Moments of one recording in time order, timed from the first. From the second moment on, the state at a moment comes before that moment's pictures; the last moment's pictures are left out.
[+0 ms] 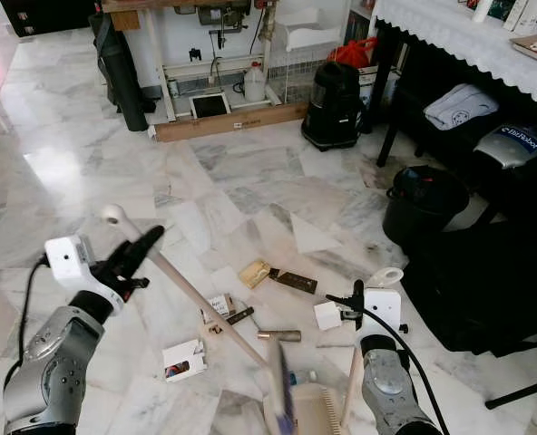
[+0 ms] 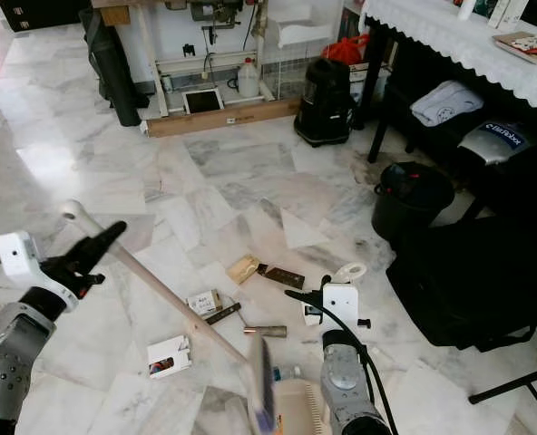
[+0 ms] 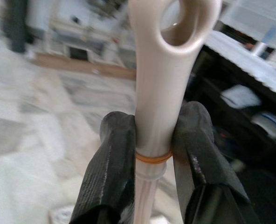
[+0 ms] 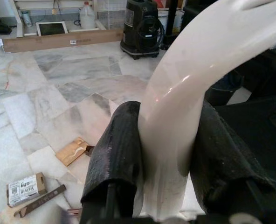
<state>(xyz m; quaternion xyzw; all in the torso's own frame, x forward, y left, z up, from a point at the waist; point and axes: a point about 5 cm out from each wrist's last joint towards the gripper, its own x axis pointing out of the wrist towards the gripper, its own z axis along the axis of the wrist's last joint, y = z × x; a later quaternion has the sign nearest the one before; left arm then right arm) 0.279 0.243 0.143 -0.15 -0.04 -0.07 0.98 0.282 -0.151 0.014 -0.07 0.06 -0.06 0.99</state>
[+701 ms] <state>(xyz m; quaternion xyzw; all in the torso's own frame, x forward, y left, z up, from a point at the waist) 0.260 0.231 0.110 0.04 0.14 -0.21 0.97 0.285 -0.150 0.016 -0.08 0.06 -0.06 0.99</state>
